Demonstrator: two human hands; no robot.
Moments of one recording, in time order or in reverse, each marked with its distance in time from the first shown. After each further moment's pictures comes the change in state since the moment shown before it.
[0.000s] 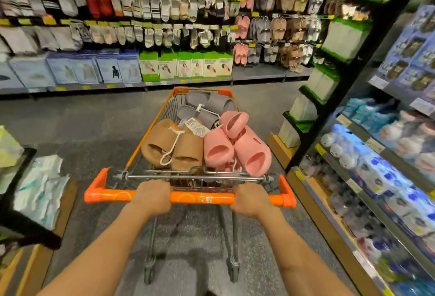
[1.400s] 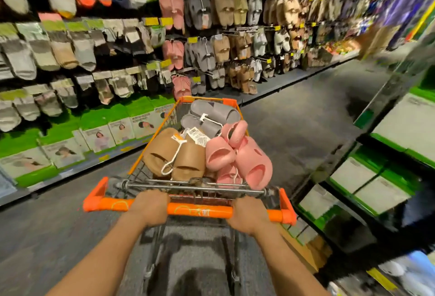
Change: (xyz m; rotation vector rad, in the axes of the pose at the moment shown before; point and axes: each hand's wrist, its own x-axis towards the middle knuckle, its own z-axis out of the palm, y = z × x) left_hand 0.948 -0.066 -0.386 0.209 0.066 0.379; right_hand 0.808 0.336 -0.270 0.117 0.117 0.423
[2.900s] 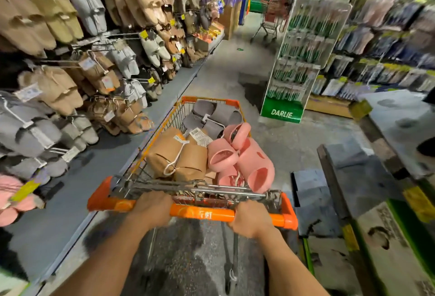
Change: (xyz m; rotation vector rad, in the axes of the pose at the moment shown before) left_hand 0.815 0.143 -0.353 0.190 0.084 0.630; right_hand 0.580 0.418 -0.197 0.122 0.033 0.715
